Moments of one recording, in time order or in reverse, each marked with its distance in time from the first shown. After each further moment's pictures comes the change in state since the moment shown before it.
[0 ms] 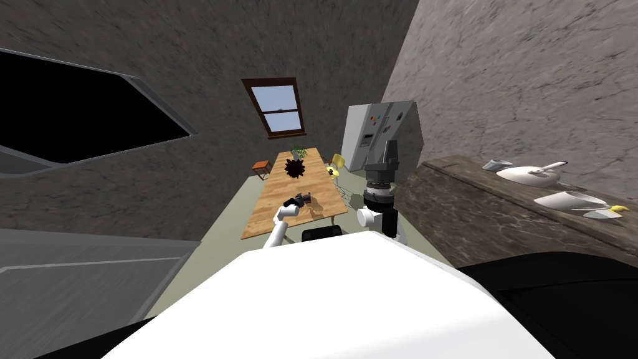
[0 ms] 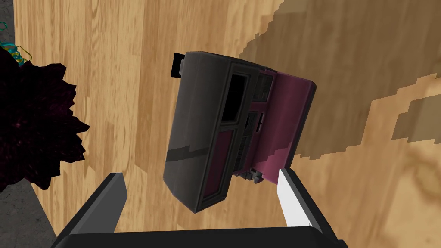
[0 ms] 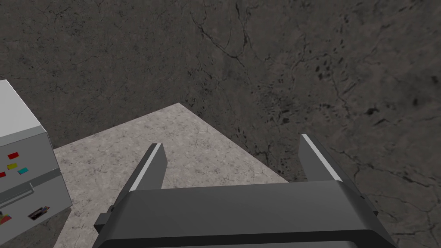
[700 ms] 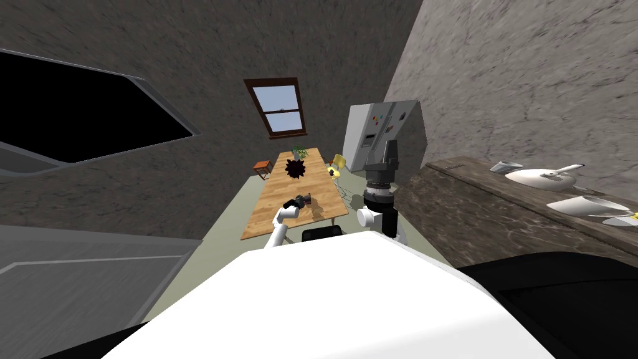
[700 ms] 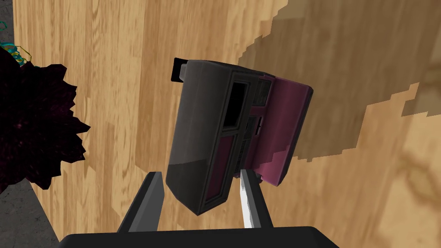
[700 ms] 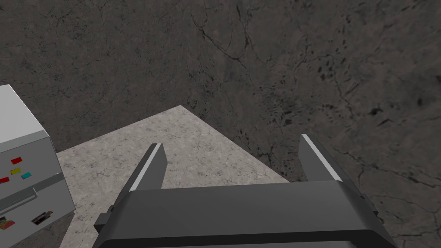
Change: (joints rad) left arm 0.053 -0.001 -0.020 -0.077 -0.006 0.031 0.000; right arm 0.000 0.000 0.000 0.000 0.000 0.000 0.000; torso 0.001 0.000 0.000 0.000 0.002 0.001
